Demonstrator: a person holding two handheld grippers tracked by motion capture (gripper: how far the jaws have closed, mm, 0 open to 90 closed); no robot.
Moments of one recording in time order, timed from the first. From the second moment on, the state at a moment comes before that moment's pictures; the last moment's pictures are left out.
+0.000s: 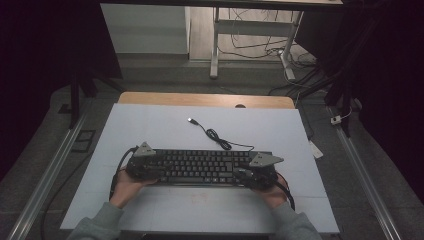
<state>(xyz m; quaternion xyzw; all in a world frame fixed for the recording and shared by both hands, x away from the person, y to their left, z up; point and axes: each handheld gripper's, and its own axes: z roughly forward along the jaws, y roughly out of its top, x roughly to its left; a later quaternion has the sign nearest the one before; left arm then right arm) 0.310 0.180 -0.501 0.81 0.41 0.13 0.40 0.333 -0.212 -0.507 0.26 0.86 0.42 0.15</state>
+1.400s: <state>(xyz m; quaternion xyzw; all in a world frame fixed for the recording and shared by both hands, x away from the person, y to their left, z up) 0.346 0.156 -0.509 0.84 0.38 0.12 0.37 0.332 -0.210 -0.510 0.26 0.86 0.41 0.15</state>
